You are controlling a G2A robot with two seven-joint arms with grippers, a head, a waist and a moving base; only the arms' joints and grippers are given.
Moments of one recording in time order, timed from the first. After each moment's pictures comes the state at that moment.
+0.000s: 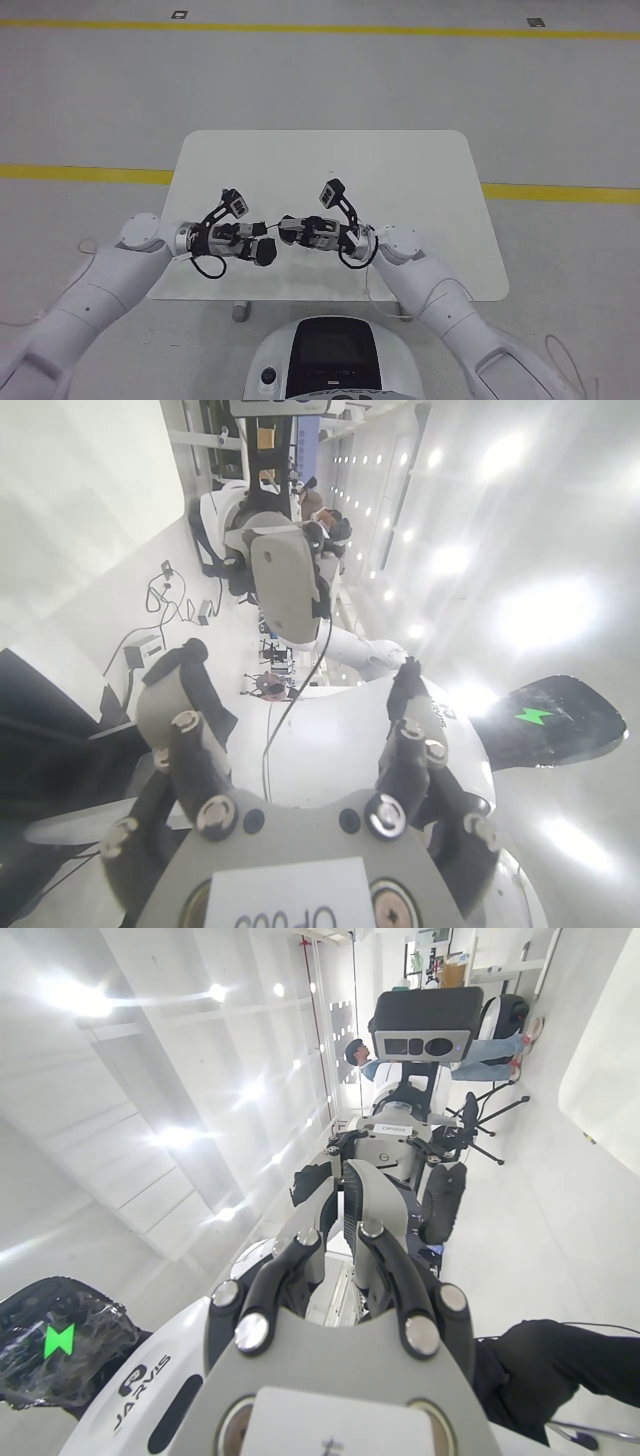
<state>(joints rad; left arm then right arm) 0.98 -0.79 -0.71 -1.20 -1.07 -0.32 -1.39 -1.10 -1.45 0.92 -1.07 0.64 -0.26 1.05</state>
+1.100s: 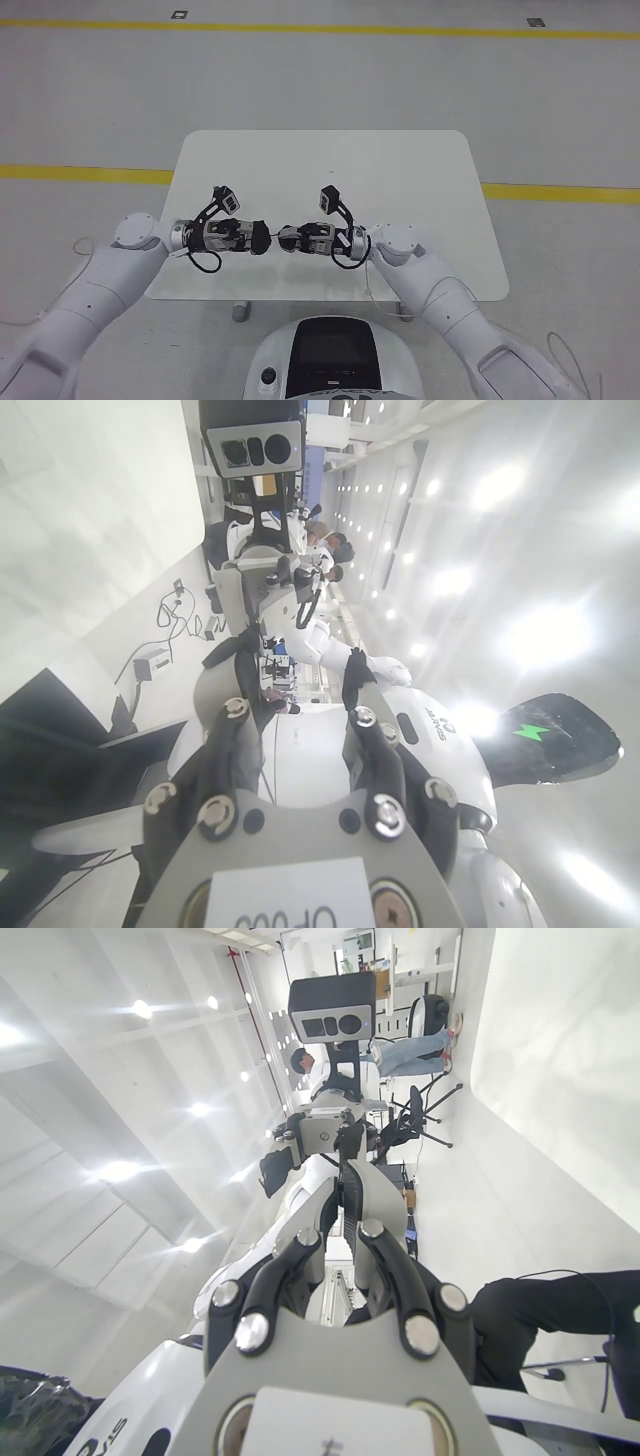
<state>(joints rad) 0.98 -0.82 -0.76 -1.11 -1.04 -0.32 -1.39 -1.08 -1.43 0.89 -1.07 0.50 -0.12 0.98</state>
